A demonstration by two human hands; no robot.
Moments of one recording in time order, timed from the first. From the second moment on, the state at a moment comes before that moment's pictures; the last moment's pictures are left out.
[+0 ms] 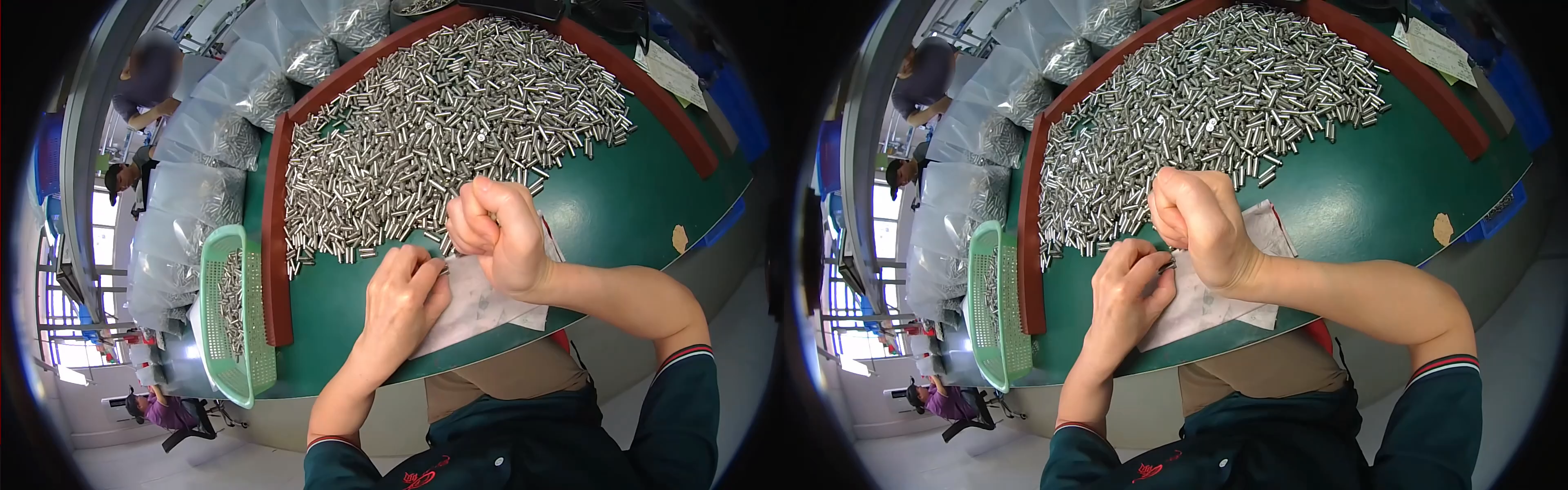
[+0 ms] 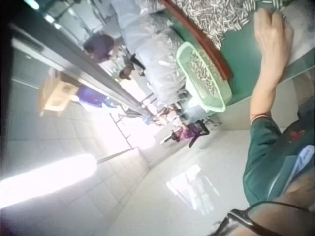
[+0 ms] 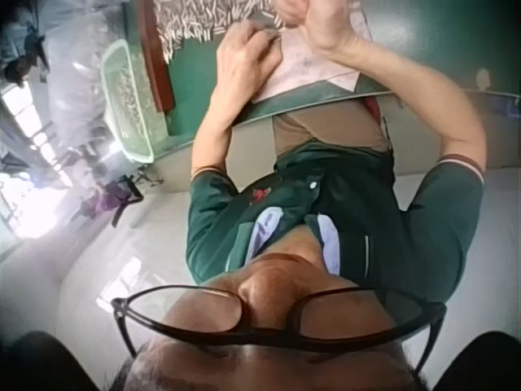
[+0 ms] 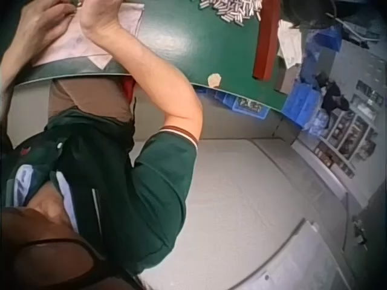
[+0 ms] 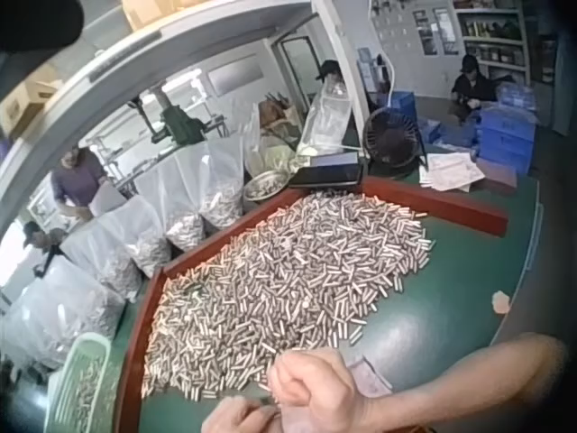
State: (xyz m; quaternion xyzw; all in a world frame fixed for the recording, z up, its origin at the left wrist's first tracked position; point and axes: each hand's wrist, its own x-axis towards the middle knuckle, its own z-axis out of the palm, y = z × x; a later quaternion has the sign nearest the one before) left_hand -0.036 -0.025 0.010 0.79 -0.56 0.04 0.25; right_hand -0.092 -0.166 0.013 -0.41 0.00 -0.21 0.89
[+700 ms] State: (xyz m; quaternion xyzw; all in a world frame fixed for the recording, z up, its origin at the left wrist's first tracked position) left_hand -0.033 -0.030 0.008 0.75 -0.58 0.00 0.31; right_hand -0.092 -0.168 0.013 -0.41 0.00 -0.21 0.89
